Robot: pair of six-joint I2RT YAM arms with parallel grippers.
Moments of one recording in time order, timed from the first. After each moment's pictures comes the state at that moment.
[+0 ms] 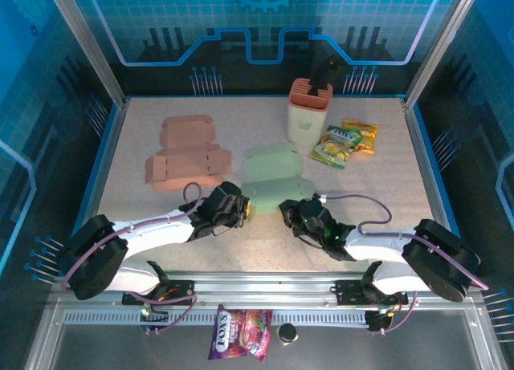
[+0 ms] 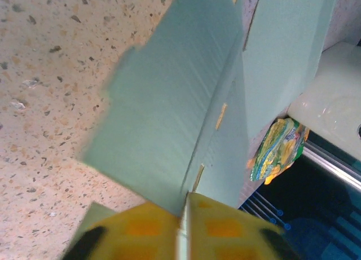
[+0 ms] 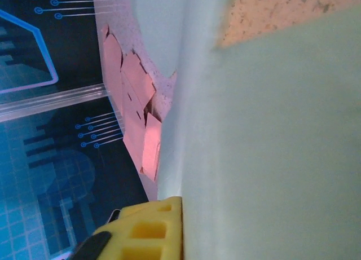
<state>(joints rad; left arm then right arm) -0.76 1.35 0.58 0.00 -0.09 -2.05 0.87 1.29 0.33 0.49 0.19 1.76</state>
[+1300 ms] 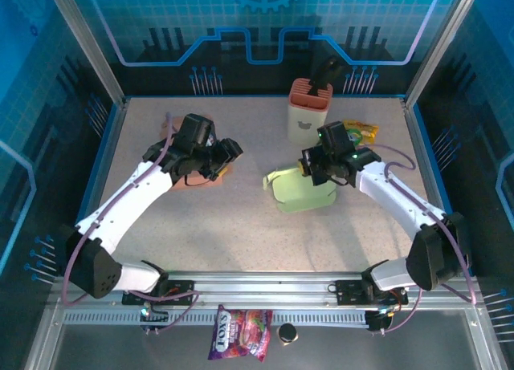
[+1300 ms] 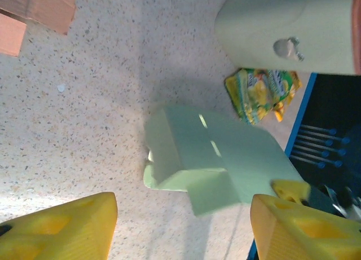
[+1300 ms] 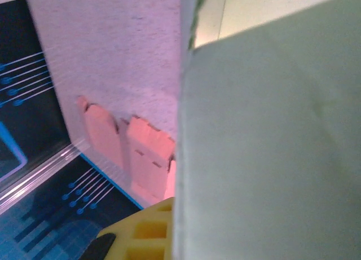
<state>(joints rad) -0.43 1.37 1.25 -0.73 0.23 -1.10 0.41 1.41 1.10 -0.59 -0.22 1.70</state>
